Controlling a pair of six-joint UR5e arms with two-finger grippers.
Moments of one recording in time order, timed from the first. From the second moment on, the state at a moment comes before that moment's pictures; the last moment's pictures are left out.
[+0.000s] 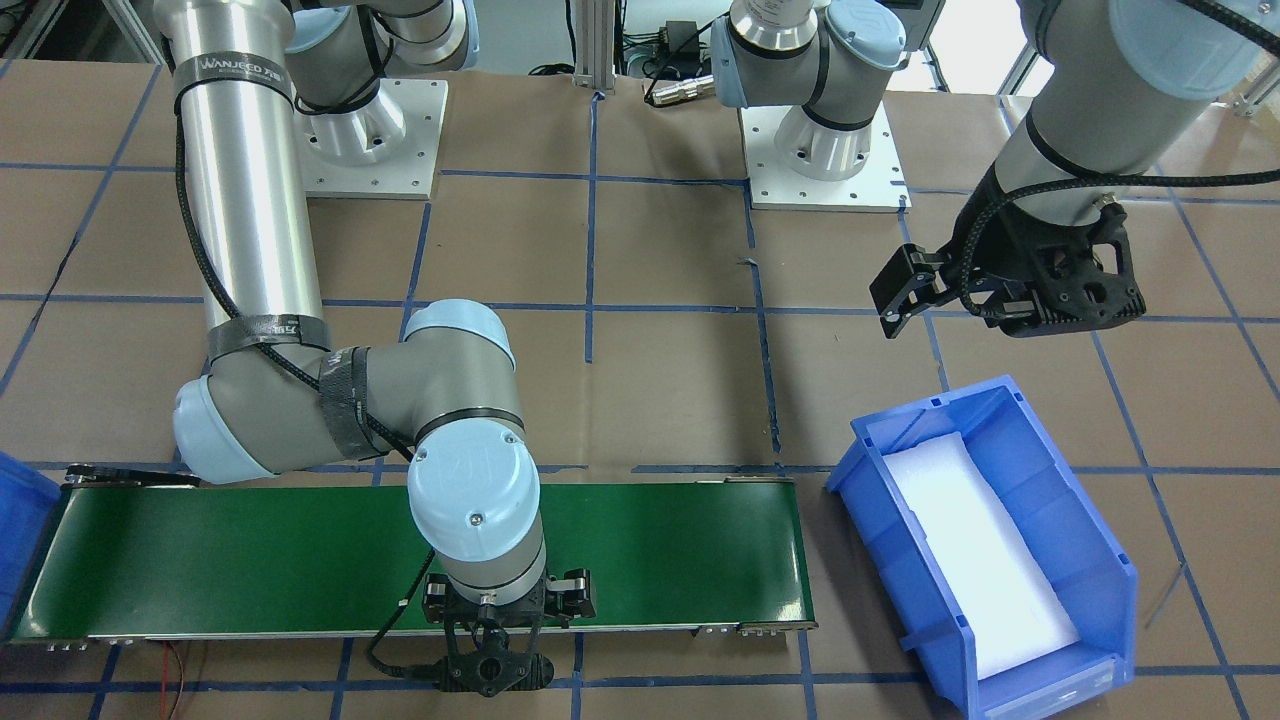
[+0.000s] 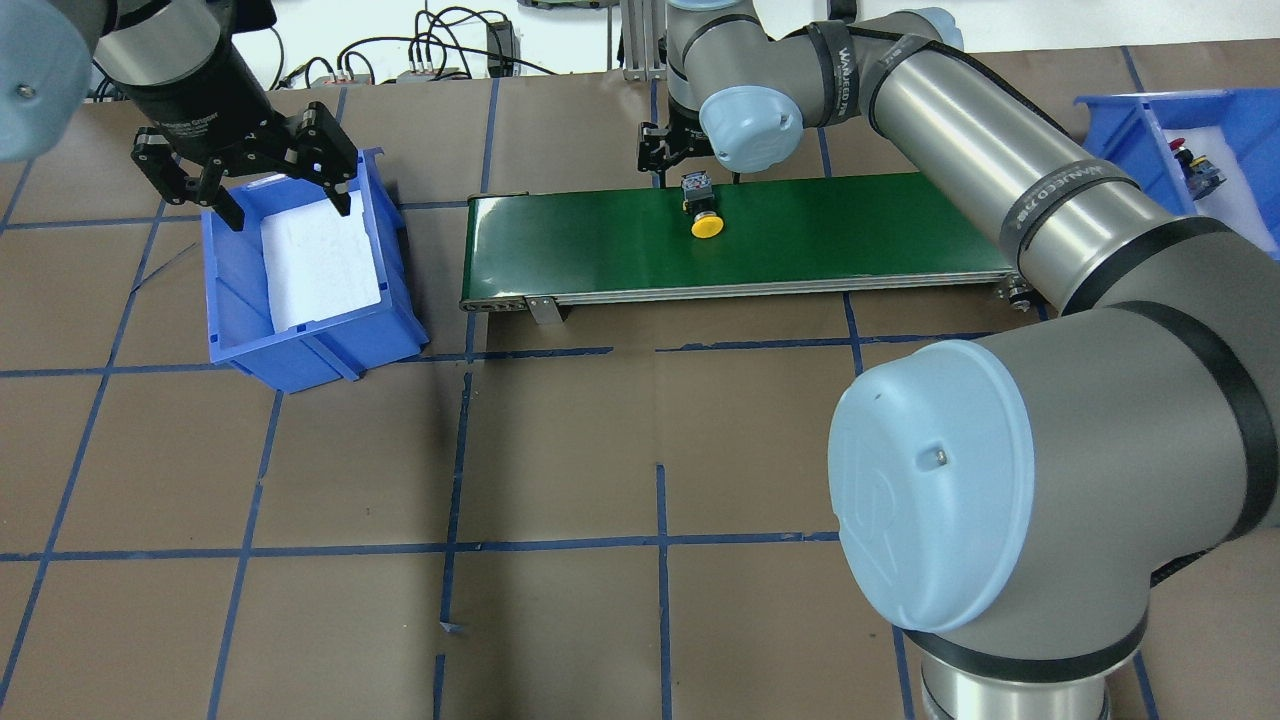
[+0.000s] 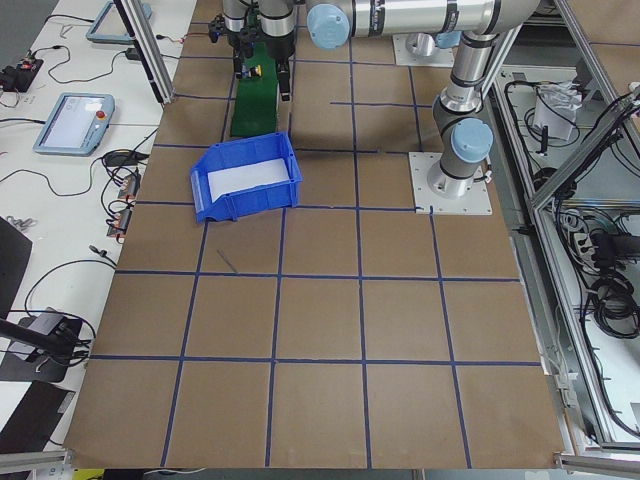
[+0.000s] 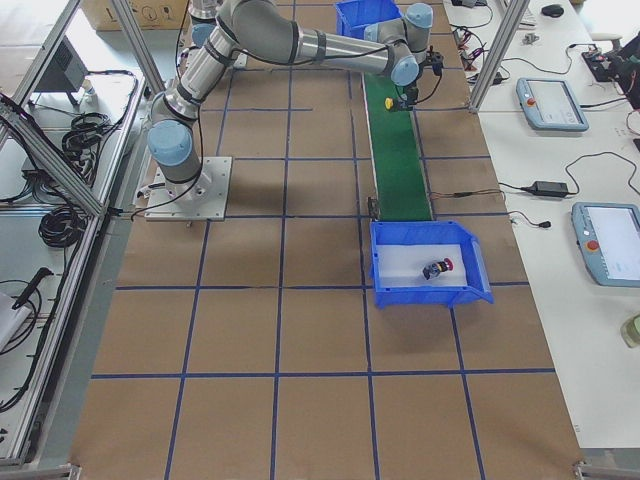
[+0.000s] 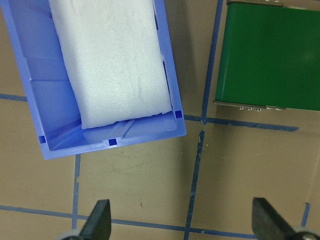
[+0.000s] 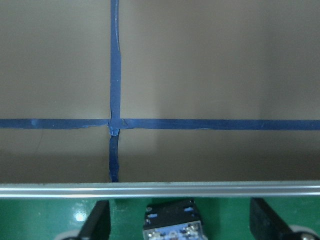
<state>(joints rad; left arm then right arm) -1.47 -1.68 -1.48 -1.57 1.59 -0.02 1.81 -0.79 1.12 -2.00 -1.59 0.23</state>
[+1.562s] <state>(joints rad) -1.47 -1.68 -1.49 -1.57 1.59 -0.03 1.40 -0.97 1.11 -1.72 -1.59 -0.47</state>
